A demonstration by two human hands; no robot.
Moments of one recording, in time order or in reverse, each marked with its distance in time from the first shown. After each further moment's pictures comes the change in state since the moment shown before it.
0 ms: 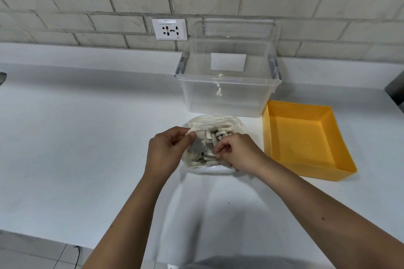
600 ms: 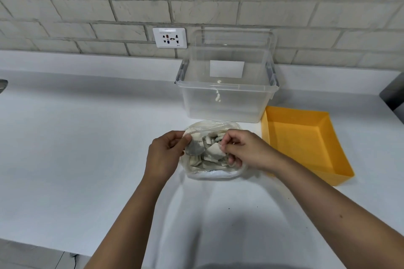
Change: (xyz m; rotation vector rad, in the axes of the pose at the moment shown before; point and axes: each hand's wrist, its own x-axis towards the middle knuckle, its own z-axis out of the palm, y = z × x) left_hand 0.005 0.002 -0.004 -0.093 -0.013 -0.090; right_hand -0.006 -0.006 -0.028 0.318 -0.053 0.015
